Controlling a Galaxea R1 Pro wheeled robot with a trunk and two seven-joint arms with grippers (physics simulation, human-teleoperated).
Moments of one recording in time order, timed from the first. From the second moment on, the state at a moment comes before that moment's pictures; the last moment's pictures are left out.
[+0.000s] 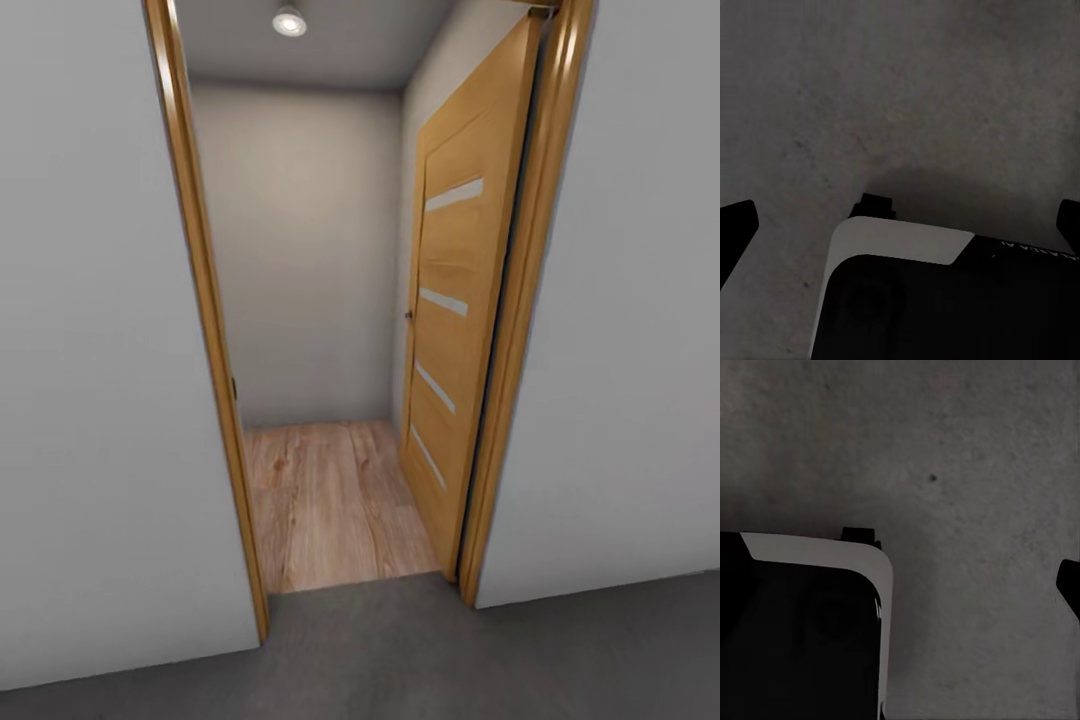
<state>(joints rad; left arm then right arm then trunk) -0.24 -0.01 -0.07 0.00 0.28 -0.06 0.06 -0.11 -0.05 0.55 0.03 -0.47 -0.23 -0.04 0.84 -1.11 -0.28</state>
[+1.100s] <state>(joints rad) -0.24 -0.01 -0.07 0.00 0.28 -0.06 0.06 -0.11 -0.05 0.55 0.03 -0.46 -0.22 -0.03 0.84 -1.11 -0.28</state>
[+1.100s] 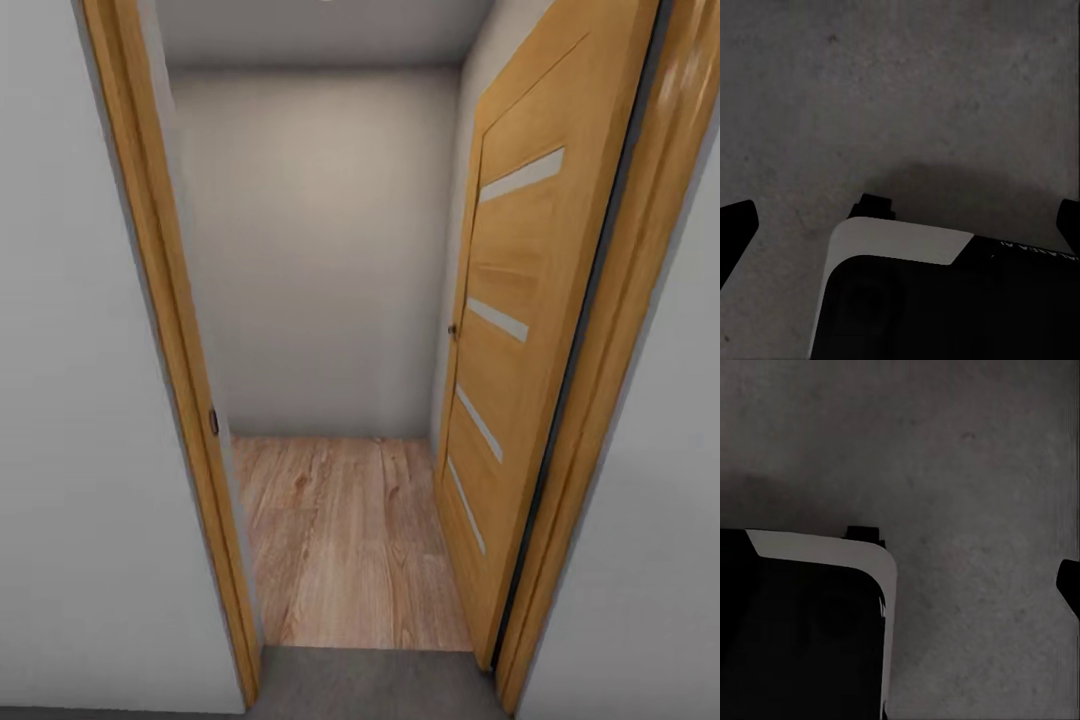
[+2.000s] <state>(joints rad) -0.24 -0.01 -0.07 0.00 0.29 -0.07 0.06 -0.11 -0.05 0.55 0.03 -0.46 -0.23 -0.04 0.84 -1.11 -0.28</state>
